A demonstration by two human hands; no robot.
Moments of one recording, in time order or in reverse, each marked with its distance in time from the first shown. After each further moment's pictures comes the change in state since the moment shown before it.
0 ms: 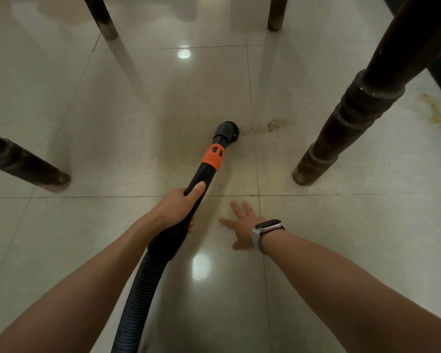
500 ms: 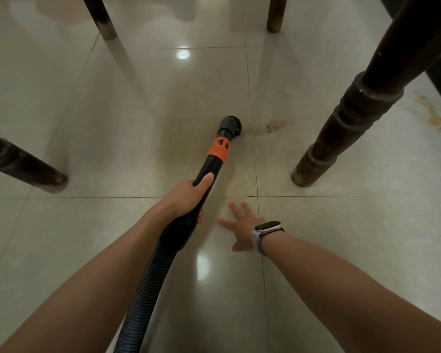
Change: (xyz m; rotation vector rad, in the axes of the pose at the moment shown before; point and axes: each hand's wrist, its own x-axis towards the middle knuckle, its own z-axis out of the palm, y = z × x) left_hand 0.015 0.017 0.005 -0.004 -0.020 0.015; right_hand 0.002 0.001 0.001 -0.017 -0.007 0.003
